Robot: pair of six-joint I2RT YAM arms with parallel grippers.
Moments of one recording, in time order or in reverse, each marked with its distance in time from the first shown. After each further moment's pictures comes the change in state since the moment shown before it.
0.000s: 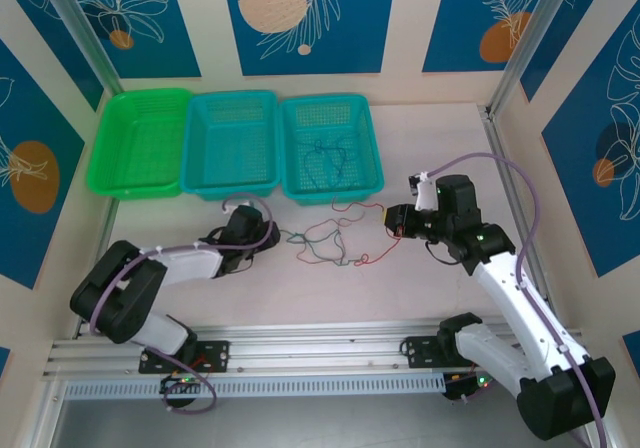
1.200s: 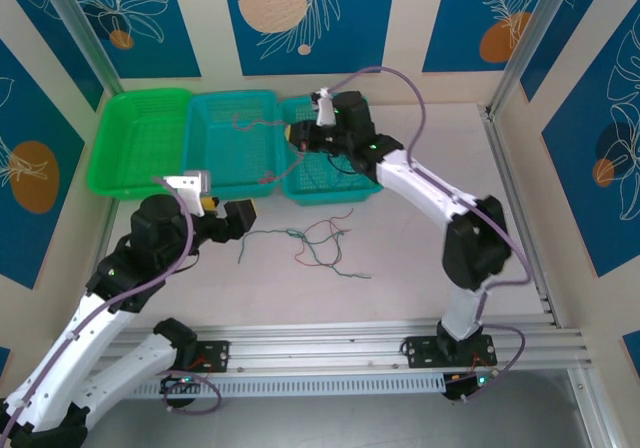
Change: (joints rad) left arm 0.005 -0.748 0.400 -0.749 0.142 0.319; right arm 0.299 1.019 0.862 0.481 0.071 0.142
